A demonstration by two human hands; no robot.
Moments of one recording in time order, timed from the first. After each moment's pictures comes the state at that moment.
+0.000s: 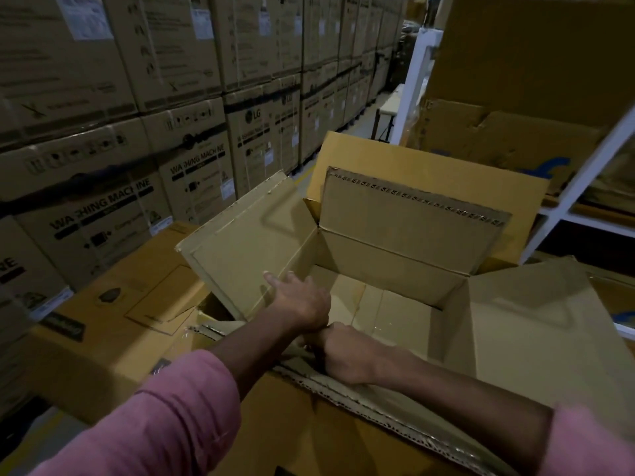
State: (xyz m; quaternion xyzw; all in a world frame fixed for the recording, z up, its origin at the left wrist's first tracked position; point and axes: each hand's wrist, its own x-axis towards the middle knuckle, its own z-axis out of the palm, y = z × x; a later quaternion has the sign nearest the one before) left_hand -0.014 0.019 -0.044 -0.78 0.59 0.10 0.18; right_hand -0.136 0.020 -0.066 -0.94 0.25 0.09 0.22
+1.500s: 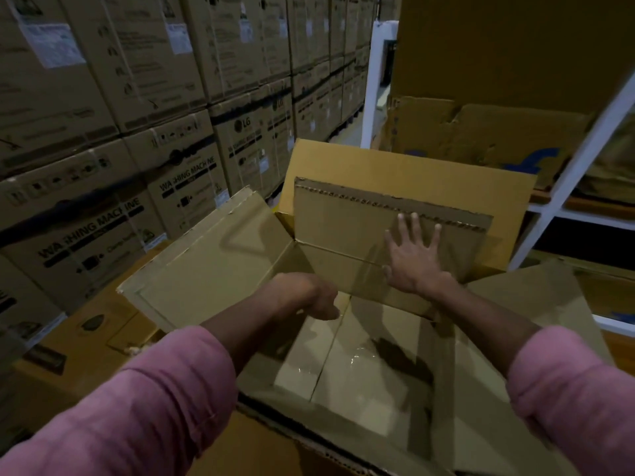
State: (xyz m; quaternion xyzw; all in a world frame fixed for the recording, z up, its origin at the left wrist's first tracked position) left_hand -0.062 -0.081 -0.003 -0.71 0.64 0.21 0.20; right_hand -0.220 -0.228 -0.053 -0.87 0.49 0.07 -0.09
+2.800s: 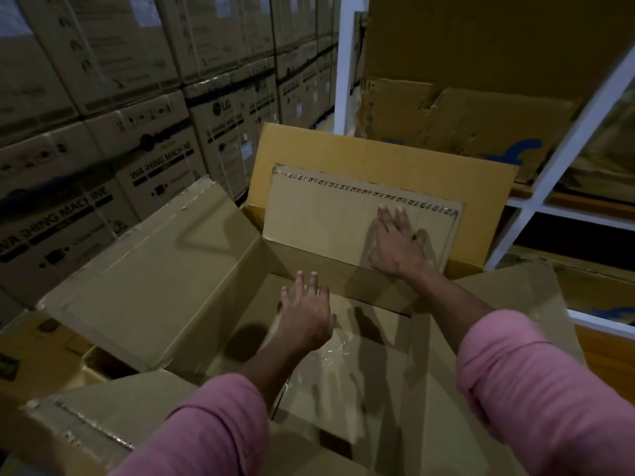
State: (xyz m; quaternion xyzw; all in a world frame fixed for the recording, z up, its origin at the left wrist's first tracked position) left_hand -0.091 -0.129 -0.151 -0.77 0.63 0.09 -0.01; right_hand -0.235 -0.302 -0.081 -0.86 0.51 0.01 0.03
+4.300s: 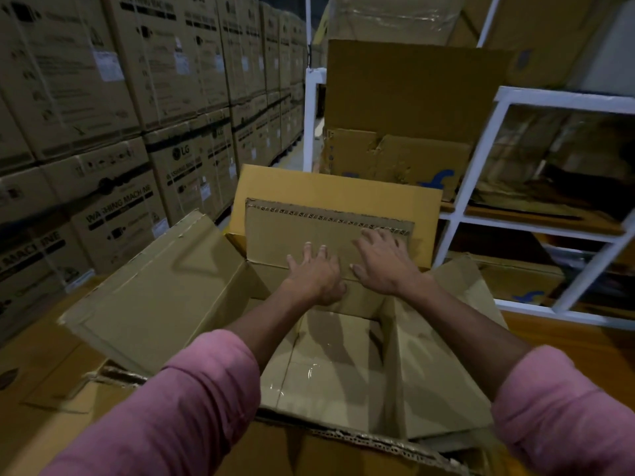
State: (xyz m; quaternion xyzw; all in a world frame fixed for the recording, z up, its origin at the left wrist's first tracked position) left_hand -0.115 -0.109 0.002 -0.69 0.72 0.08 0.03; right_hand -0.269 -0.162 0.014 -0.87 0.50 -0.03 -0.04
